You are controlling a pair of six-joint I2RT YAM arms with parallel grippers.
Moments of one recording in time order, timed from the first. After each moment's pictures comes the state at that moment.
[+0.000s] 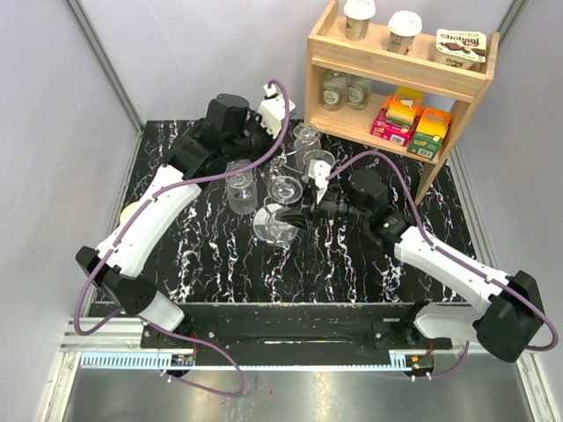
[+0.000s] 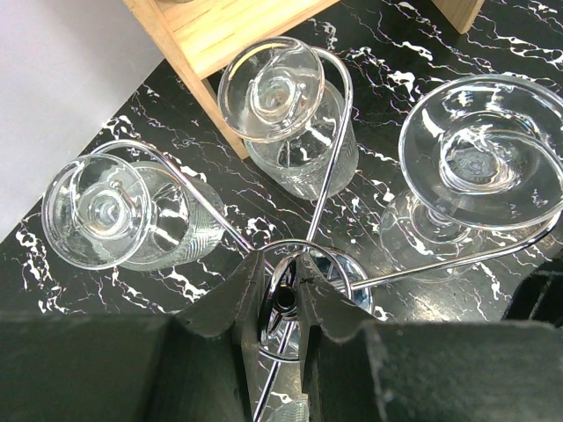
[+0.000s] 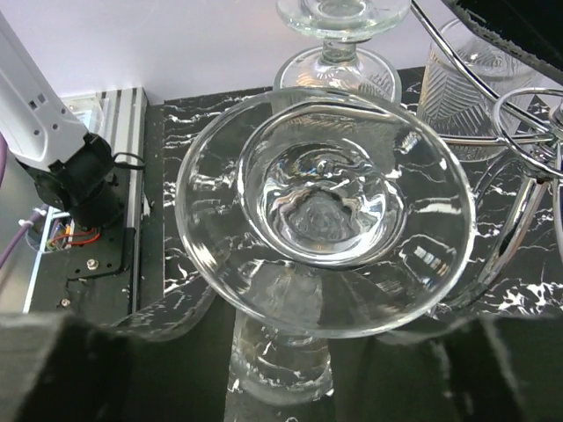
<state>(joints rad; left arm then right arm) -0.62 1.54 1.81 -0.74 0.18 0.24 0.73 1.21 0.92 0.24 -0.64 -0.03</state>
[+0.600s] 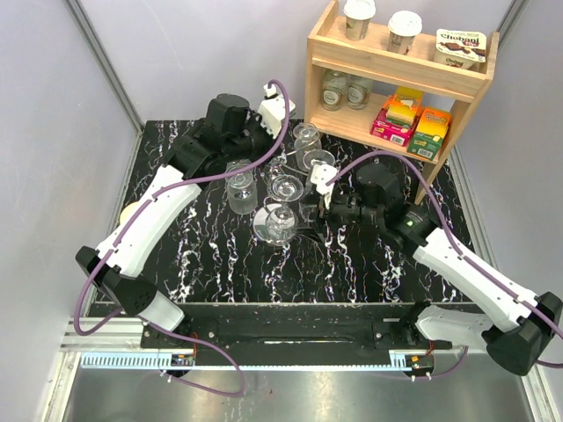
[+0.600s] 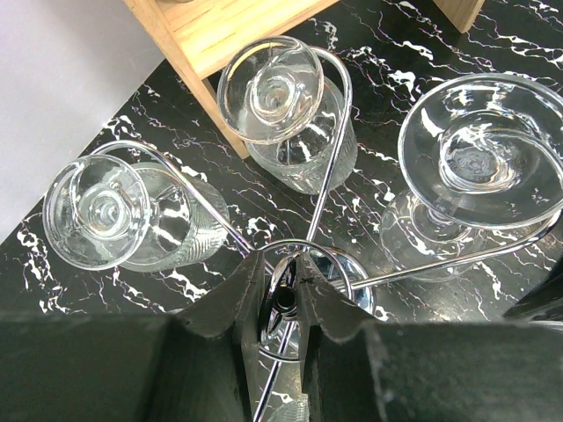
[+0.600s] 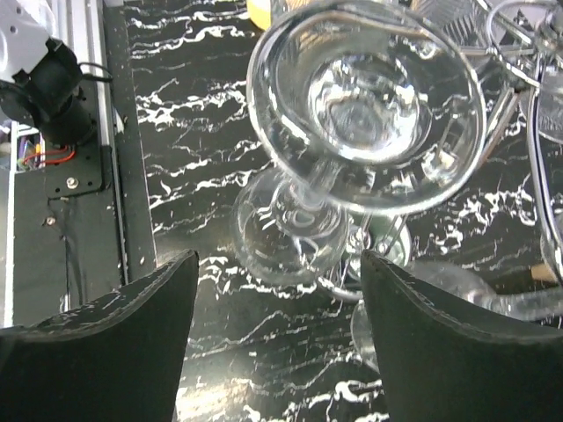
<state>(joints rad) -0.62 1.54 1.81 -0.74 0.17 0.24 0.73 1.13 1.09 -0.27 -0.54 -0.24</state>
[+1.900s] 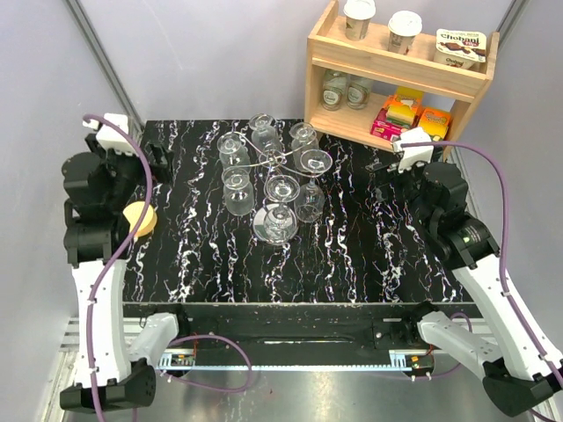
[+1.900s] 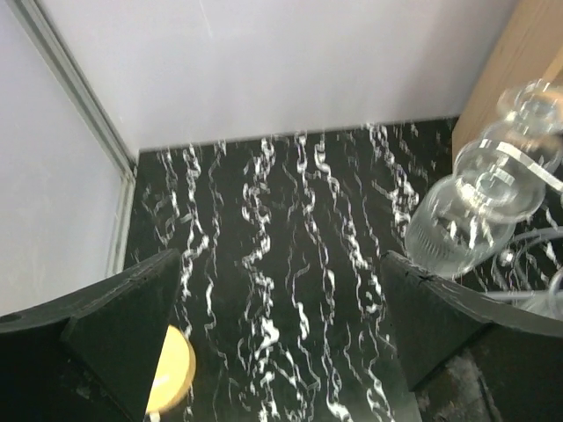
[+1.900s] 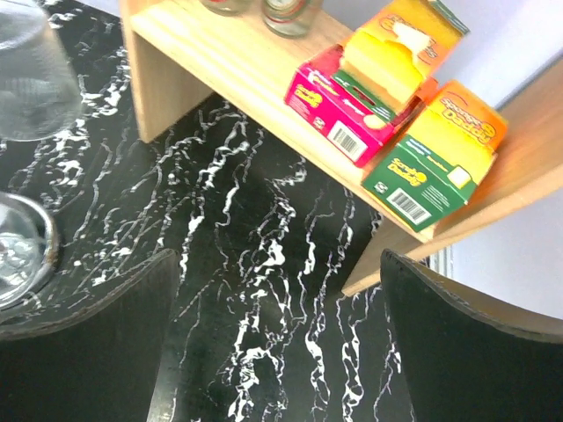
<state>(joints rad) 0.09 0.92 1.34 -0.51 0.25 0.05 0.43 0.89 1.15 -0.48 0.25 -0.21</state>
